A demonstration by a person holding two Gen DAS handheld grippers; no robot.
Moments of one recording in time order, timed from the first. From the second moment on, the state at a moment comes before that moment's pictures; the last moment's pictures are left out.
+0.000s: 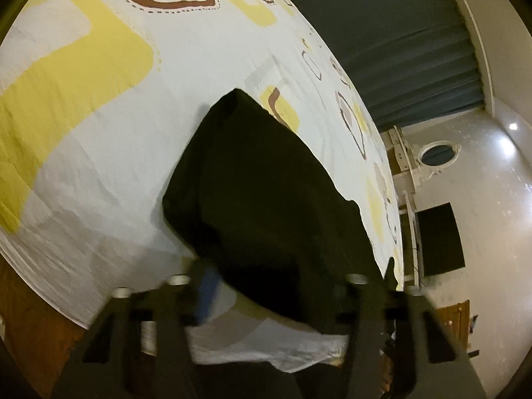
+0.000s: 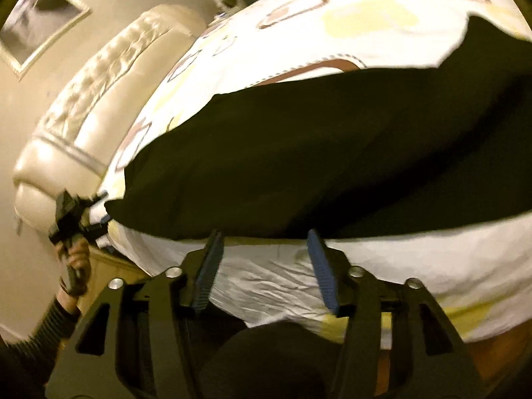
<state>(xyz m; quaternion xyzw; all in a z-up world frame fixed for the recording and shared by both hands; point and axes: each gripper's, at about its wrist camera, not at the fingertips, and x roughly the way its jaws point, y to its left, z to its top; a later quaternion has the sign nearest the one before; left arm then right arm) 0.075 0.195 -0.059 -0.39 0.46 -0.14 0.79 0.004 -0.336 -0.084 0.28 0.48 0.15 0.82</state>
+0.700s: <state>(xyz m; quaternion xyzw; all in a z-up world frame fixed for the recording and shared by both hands) 0.072 0.202 -0.041 -0.26 0.46 -0.08 0.85 0.099 -0.509 -0.031 0.30 0.43 -0.11 0.84</state>
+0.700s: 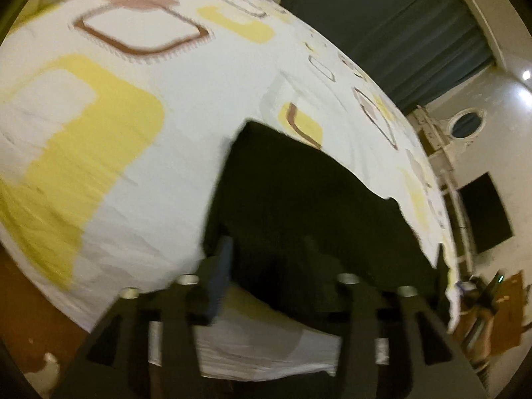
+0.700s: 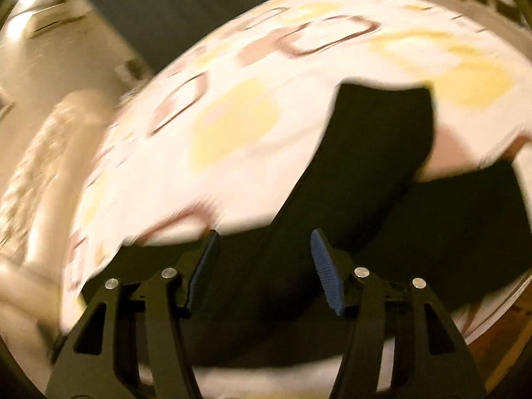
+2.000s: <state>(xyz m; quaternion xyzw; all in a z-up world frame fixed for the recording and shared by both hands) 0.100 0.047 -0.028 -0.20 0.47 -0.10 0.85 0.013 -0.711 -0.090 0.20 0.46 -0.14 0.85</state>
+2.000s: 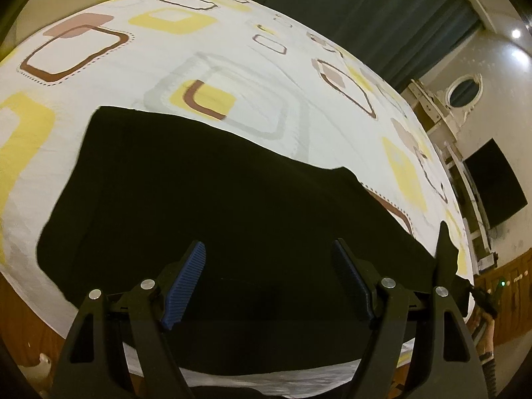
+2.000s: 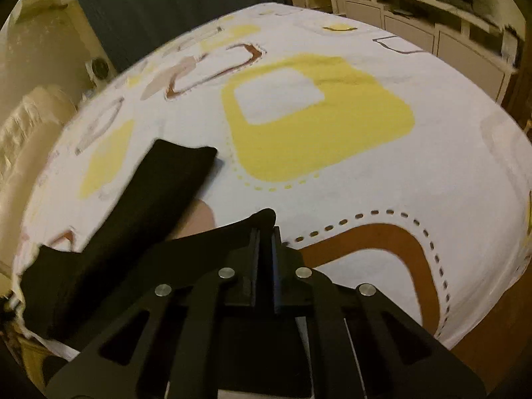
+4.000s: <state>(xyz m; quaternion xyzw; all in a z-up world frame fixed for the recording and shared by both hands) 0.088 0.037 -0.041 -0.19 0.48 -0.08 0.85 -0.087 -0.681 -0.117 0.53 0.29 -0.19 0.78</state>
